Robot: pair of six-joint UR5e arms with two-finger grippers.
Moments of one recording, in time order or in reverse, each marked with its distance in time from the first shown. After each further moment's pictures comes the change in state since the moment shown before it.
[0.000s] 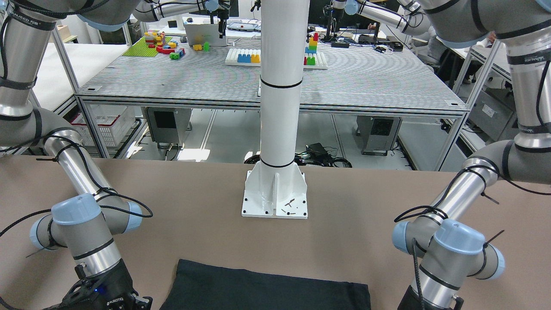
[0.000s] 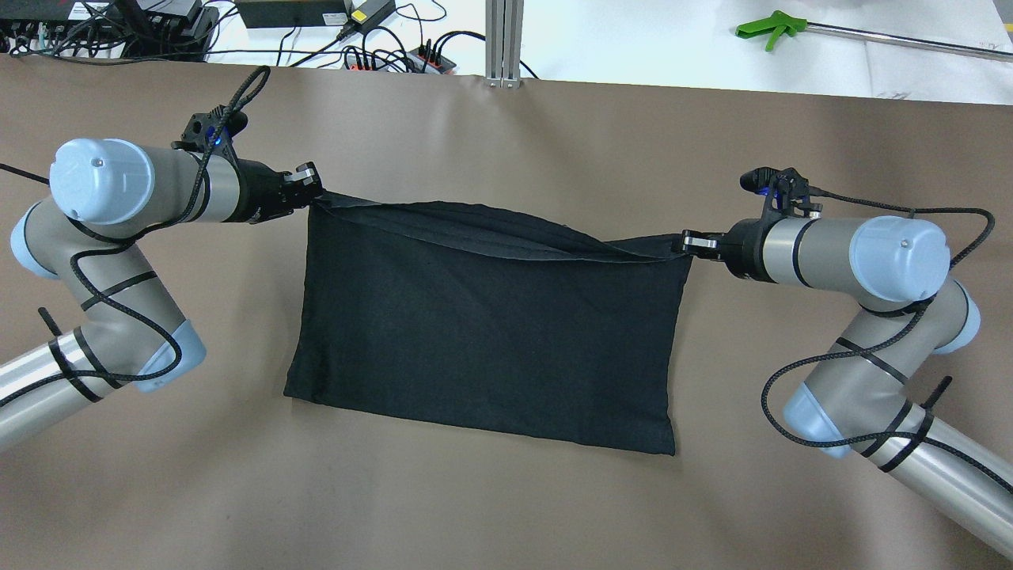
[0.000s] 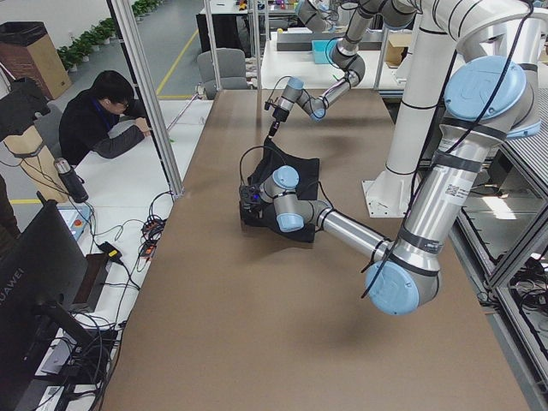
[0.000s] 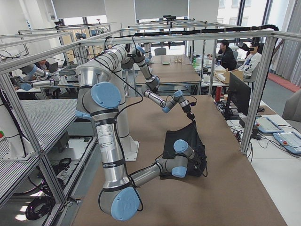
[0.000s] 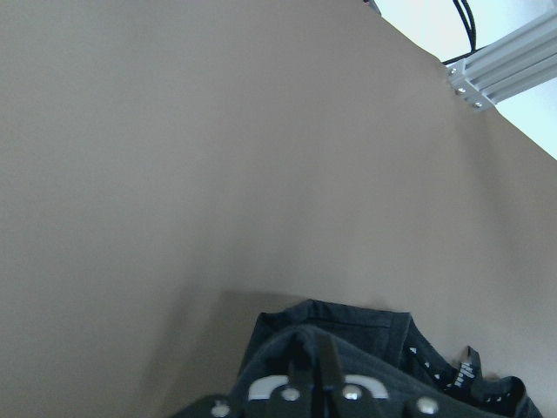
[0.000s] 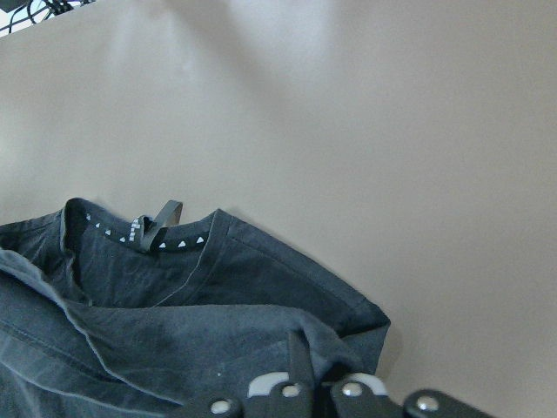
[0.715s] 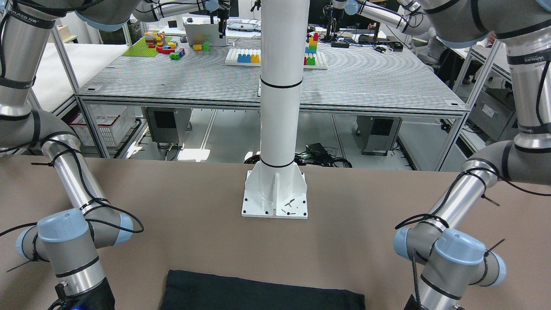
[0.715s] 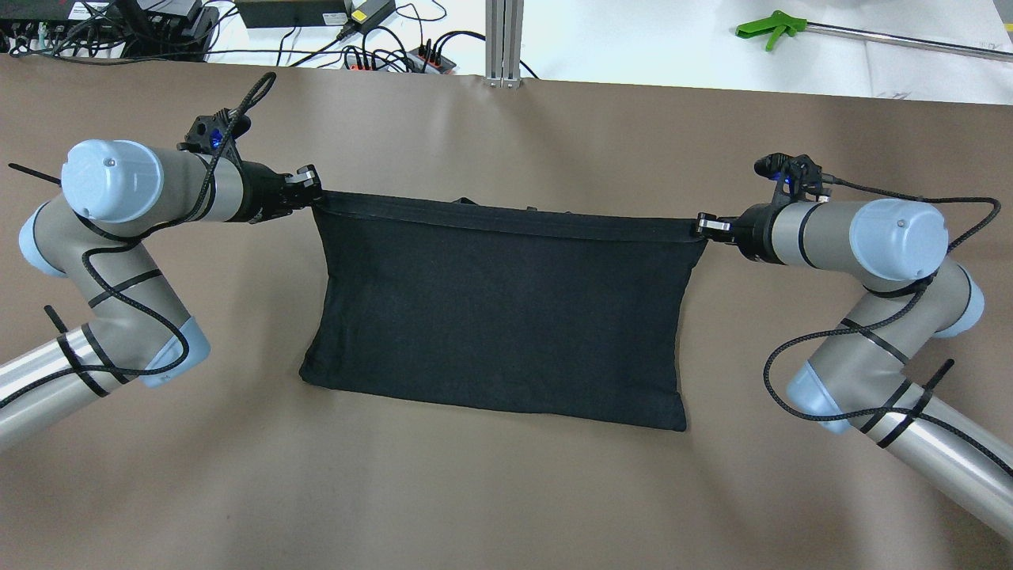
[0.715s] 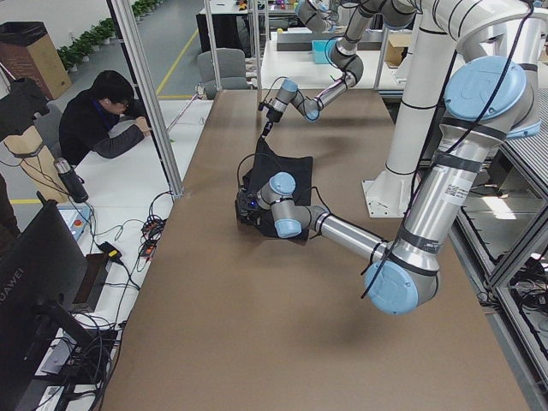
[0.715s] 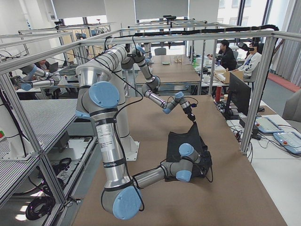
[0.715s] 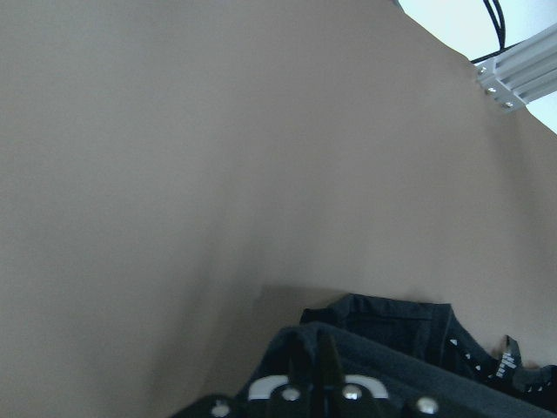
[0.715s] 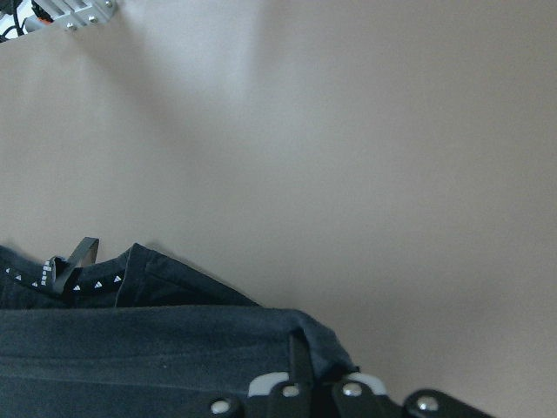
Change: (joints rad) left arm -0.002 -0.012 0.047 -0.010 0.001 0.021; right arm 0.042 0.027 -0.087 -0.001 -0.011 0.001
